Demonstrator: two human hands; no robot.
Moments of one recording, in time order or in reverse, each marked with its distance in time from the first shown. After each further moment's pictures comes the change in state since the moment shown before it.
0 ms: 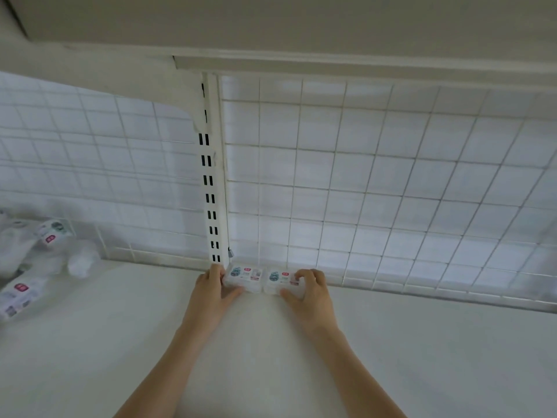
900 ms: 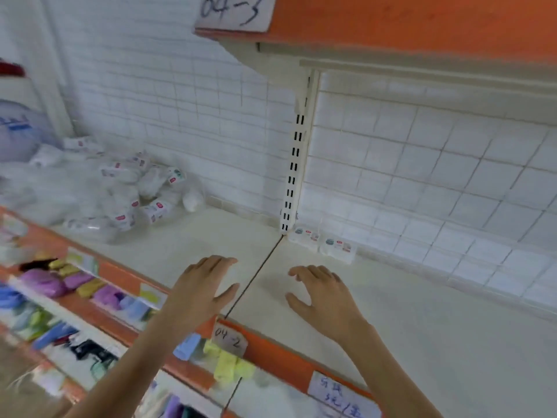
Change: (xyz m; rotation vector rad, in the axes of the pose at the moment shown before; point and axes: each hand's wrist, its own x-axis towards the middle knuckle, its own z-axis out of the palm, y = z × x) left_hand -0.166 0.039 -0.153 0.514 -0.013 0.186; right_hand -0.122 -0.084 -0.029 -0.354 -0.302 -0.664
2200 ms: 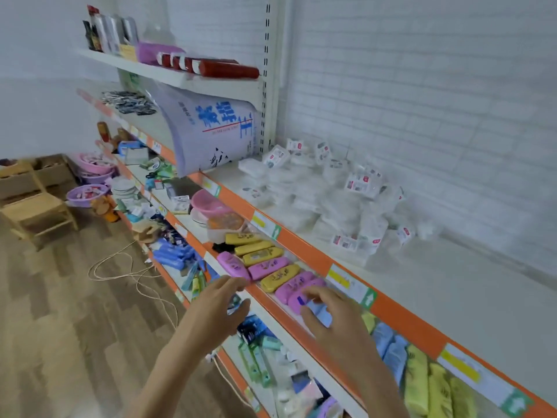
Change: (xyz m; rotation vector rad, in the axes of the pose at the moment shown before) left_hand -0.219 -0.353 -0.152 -0.133 0.047 -0.553; right_hand 0.168 -0.386 0.202 0.596 -0.153 -0.084
